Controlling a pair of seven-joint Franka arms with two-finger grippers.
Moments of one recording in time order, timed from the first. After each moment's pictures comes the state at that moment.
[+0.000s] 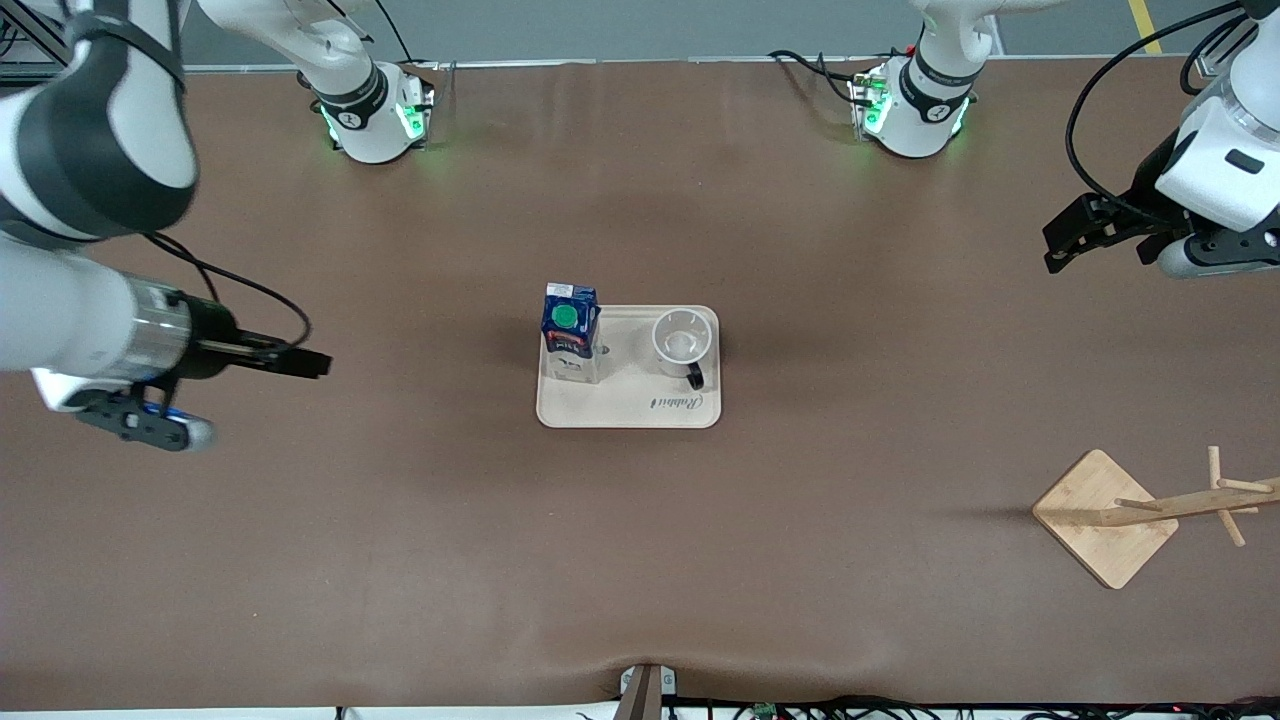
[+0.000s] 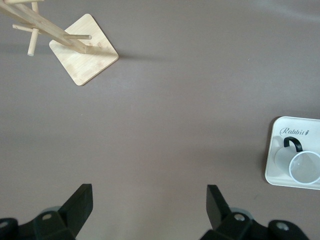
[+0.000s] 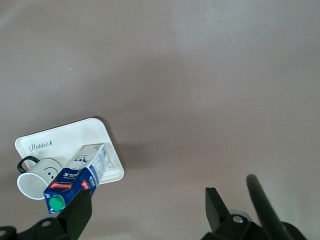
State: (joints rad) left arm 0.05 -0.03 -0.20 -1.58 0.03 1.59 -0.23; right arm 0.20 0.43 -0.14 -1.12 0.25 1.36 0.37
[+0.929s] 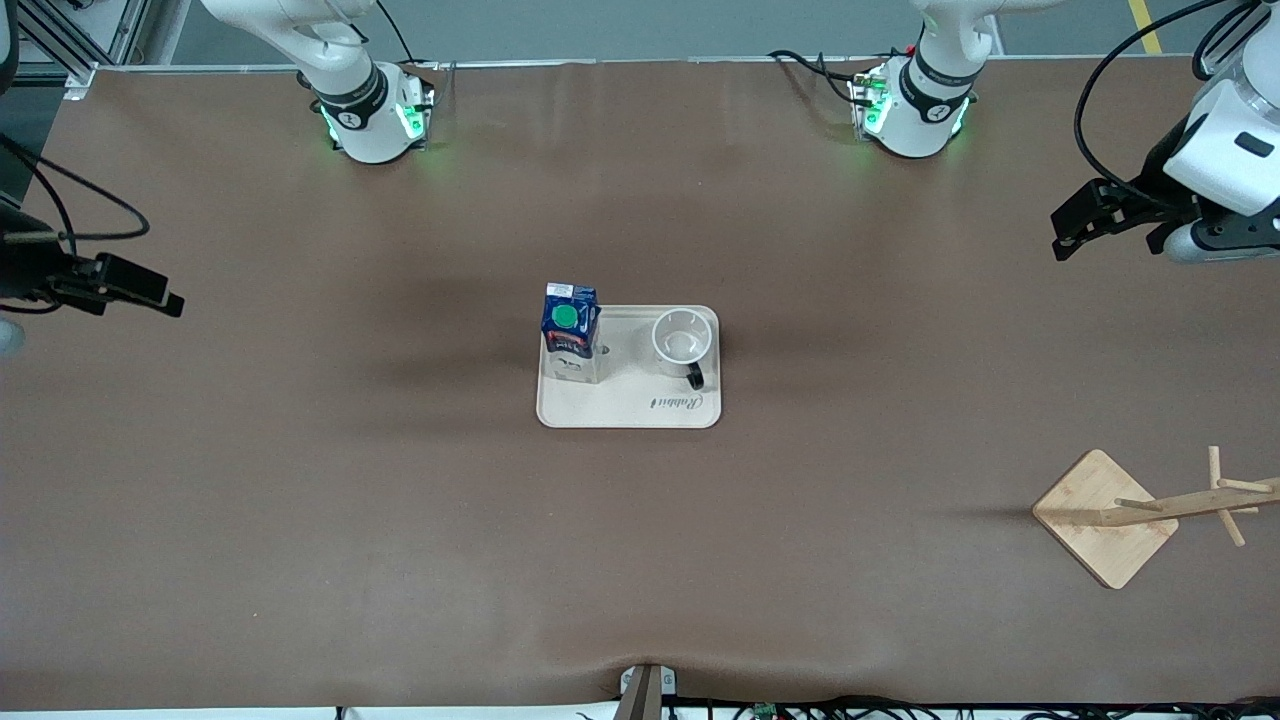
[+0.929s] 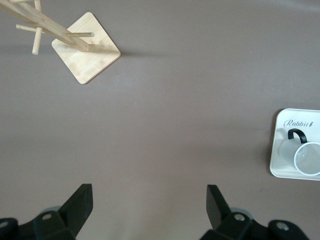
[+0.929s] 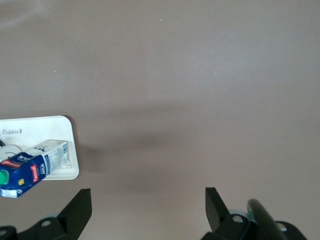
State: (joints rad) left arm 0.06 -0.05 -0.19 -1.59 0.03 1.57 -0.18; right arm 0.08 0.08 -0.14 -1.50 0.13 1.54 0.01
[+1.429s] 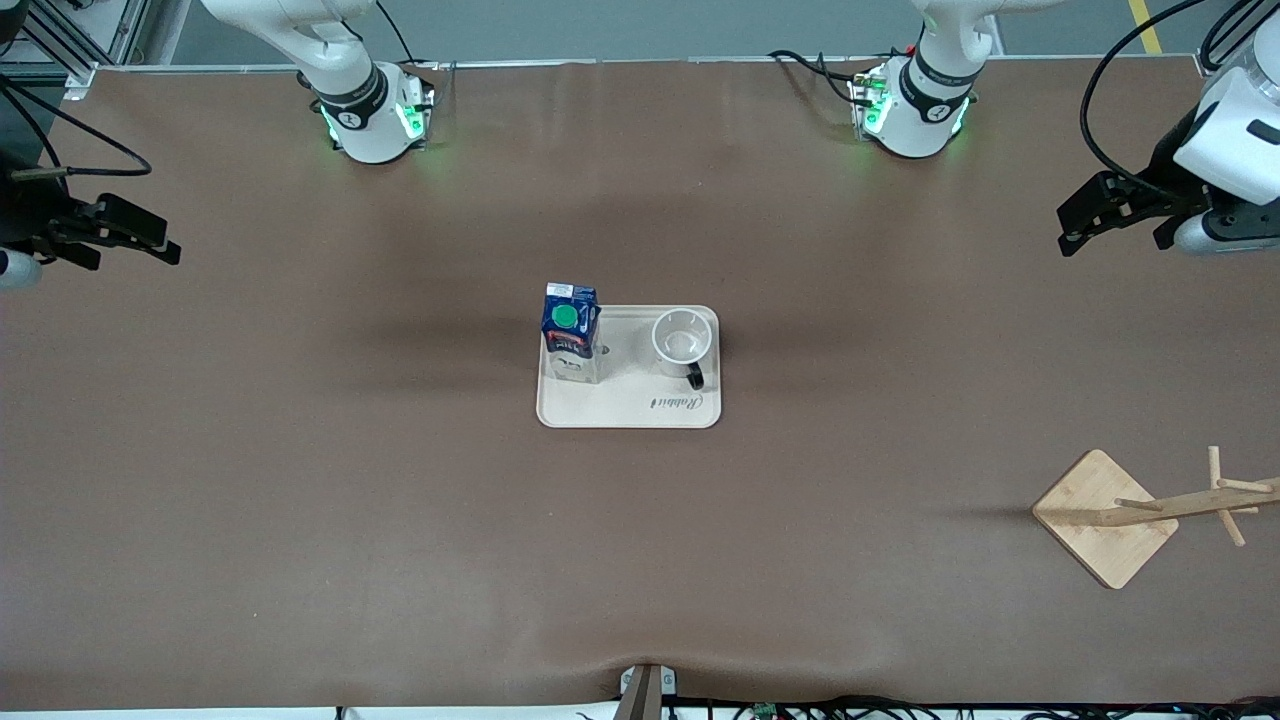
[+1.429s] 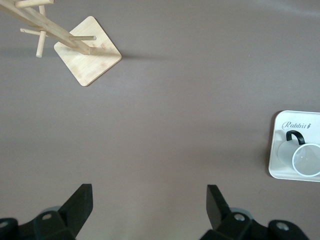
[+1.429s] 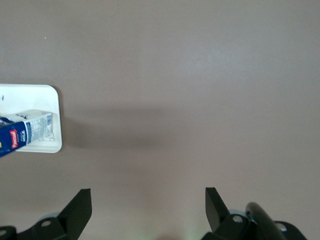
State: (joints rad) left arm 0.06 -0.06 -0.19 -1.58 0.03 1.57 -0.18; right arm 0.07 -0.03 -0.13 -1.62 0.08 1.51 -0.11
